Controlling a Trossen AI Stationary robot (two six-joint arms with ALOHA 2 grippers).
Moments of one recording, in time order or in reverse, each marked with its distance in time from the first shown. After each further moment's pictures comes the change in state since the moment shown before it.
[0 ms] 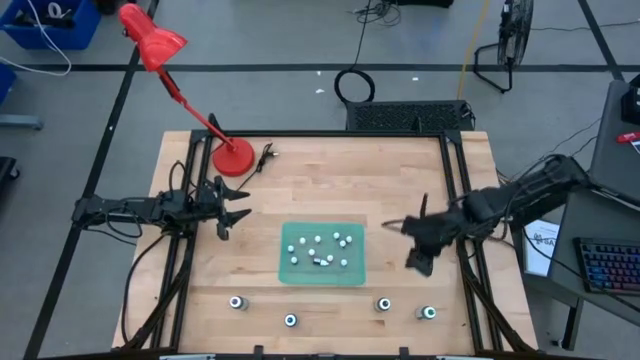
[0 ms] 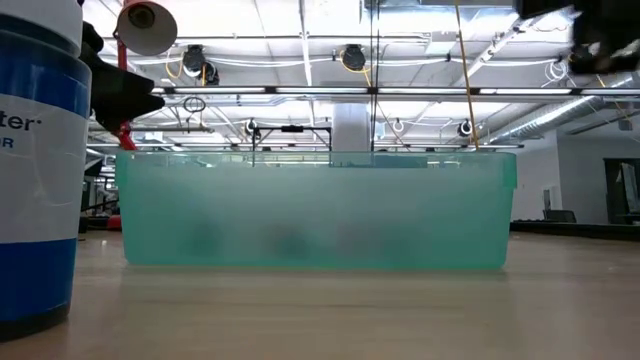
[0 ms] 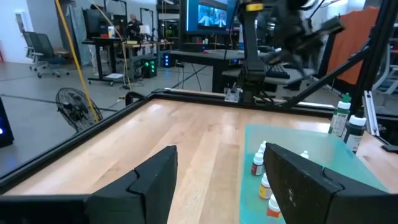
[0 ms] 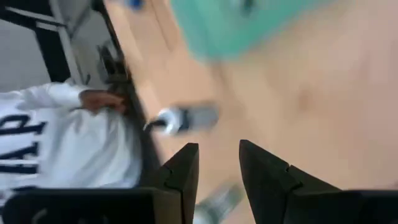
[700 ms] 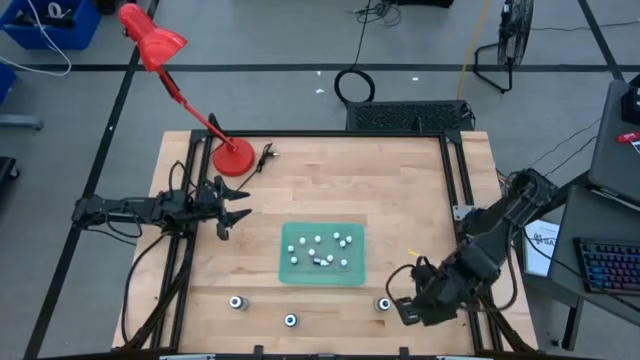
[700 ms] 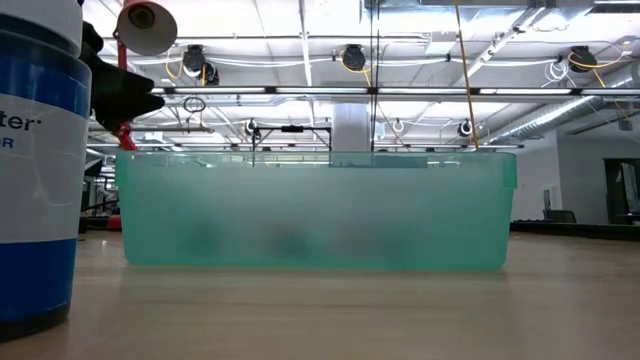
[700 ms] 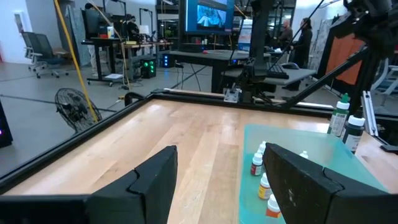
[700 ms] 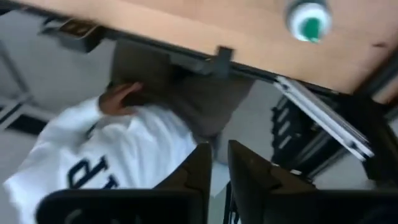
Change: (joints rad) left arm 0.000 0.000 0.000 0.002 0.002 0.000; right arm 0.380 0.506 0.634 -0.321 -0.109 1.150
